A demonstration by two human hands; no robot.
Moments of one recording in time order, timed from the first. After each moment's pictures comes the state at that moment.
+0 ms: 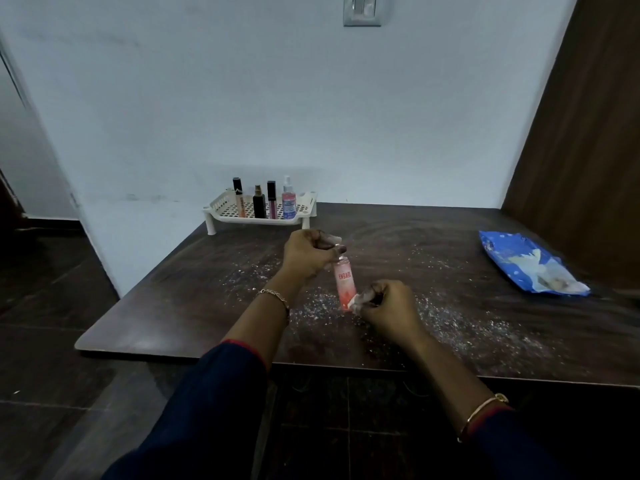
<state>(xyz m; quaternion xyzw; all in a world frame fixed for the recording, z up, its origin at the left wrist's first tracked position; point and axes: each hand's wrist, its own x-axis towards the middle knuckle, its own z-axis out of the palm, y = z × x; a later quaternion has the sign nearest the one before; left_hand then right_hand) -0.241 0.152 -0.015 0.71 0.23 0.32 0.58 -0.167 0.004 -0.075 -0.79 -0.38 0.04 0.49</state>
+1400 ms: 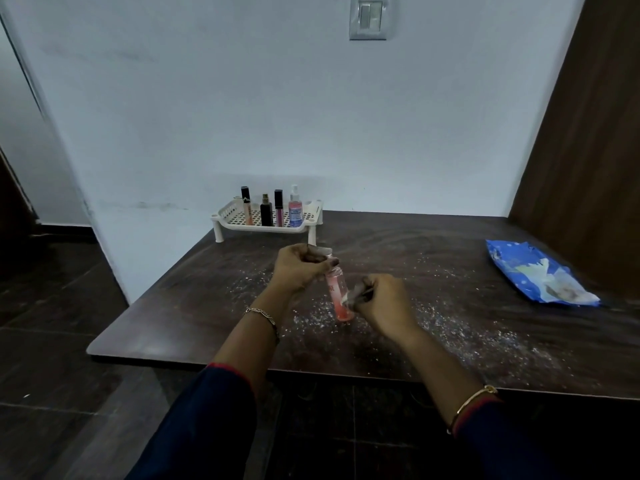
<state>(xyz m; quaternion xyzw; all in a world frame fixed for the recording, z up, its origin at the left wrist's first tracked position) -0.266 0.156 -0.016 0.66 0.23 0.32 0.65 -0.182 0.018 -0.044 -0.79 -0.42 0.04 0.45</state>
